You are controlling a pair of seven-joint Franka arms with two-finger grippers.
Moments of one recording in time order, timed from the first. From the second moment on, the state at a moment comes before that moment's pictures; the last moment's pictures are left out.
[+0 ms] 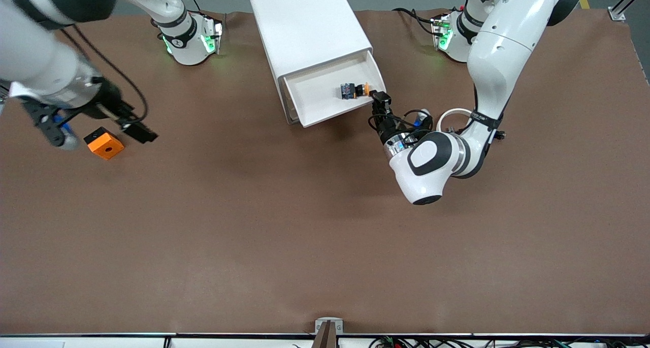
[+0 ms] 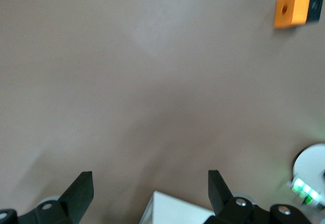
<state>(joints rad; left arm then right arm) -0.29 0.76 -0.19 -1.47 -0.75 1.14 -2.24 0.35 0.03 -0.07 -1.61 0.08 1.58 1.14</state>
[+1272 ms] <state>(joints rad) -0.25 0.70 -0.17 -1.41 -0.72 1.11 -2.14 0.86 0.34 -0.07 -1.29 0.14 1.60 2.10</state>
